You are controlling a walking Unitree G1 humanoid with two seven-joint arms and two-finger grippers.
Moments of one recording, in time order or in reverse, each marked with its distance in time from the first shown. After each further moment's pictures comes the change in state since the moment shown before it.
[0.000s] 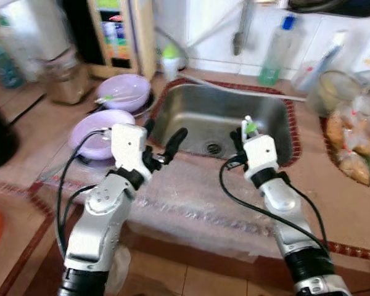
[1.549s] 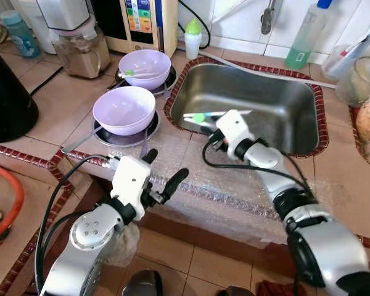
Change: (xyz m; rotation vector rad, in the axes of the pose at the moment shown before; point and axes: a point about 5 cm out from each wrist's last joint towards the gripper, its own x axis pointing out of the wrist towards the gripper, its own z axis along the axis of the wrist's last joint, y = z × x) left arm -0.048 -0.011 -0.015 0.174 0.170 -0.124; right arm 0.068 -0.004 -0.001 -0.109 0.132 0.294
